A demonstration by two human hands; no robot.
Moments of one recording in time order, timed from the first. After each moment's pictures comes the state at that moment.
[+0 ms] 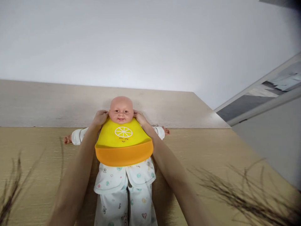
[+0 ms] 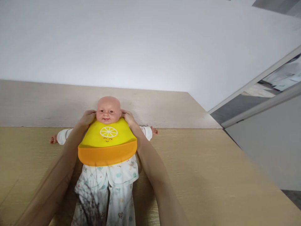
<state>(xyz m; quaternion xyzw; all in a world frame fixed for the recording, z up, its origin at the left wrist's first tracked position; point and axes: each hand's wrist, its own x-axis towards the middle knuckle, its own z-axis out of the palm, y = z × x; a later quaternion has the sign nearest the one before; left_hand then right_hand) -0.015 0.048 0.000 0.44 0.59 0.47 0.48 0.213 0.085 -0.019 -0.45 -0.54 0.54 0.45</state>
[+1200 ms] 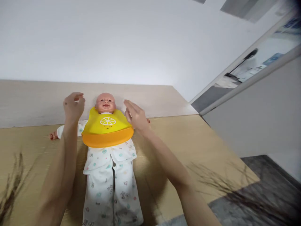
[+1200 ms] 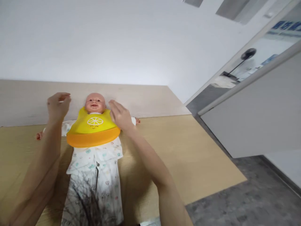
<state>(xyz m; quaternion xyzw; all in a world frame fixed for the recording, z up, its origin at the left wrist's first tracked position) -0.015 0.011 0.081 0.53 0.66 0.53 0.09 0.271 -0.008 0.050 -0.37 -0.82 -0.04 0.44</state>
